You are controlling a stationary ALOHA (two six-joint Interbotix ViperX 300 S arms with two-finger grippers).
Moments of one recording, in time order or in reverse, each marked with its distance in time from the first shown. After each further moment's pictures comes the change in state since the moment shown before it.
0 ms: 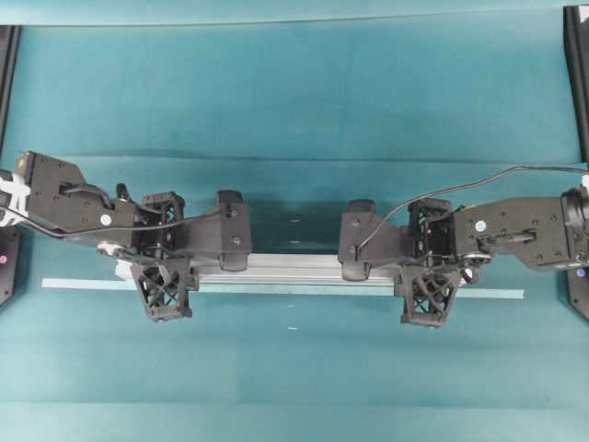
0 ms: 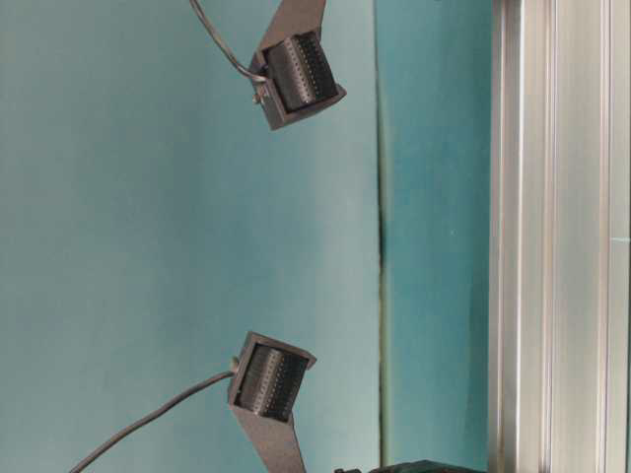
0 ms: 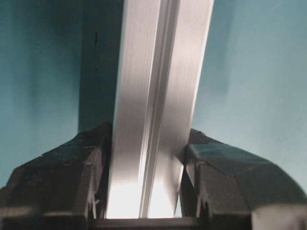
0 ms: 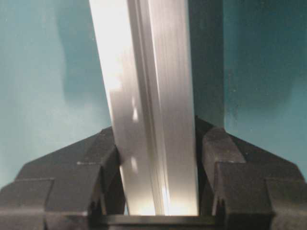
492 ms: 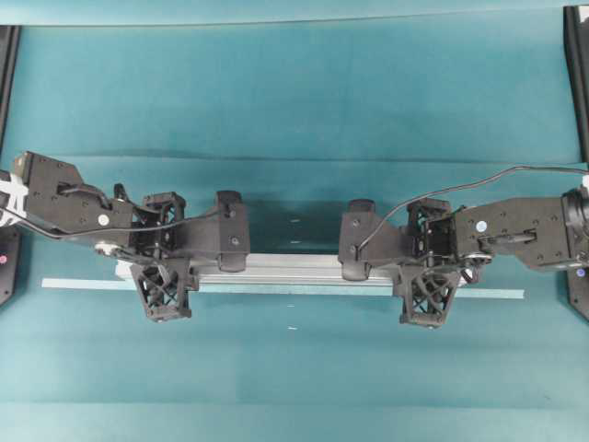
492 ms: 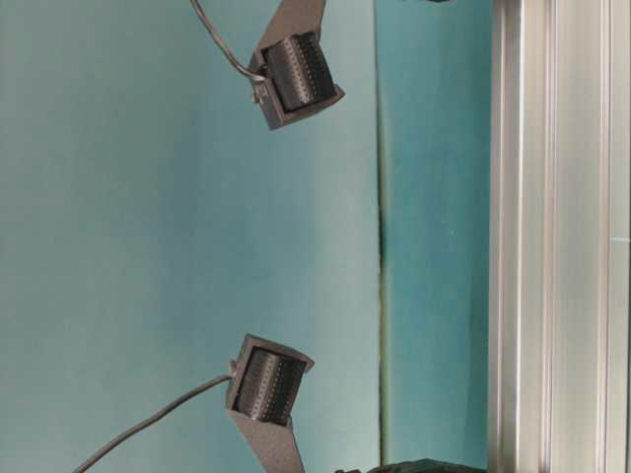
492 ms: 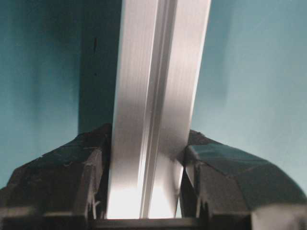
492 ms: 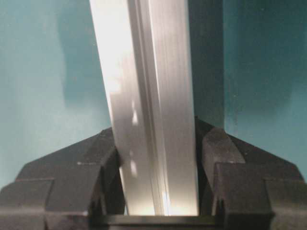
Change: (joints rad) left arm 0.002 -0.003 0.011 0.000 -0.032 0.021; right arm -0.002 0.000 0.005 0.006 -0.021 0.000
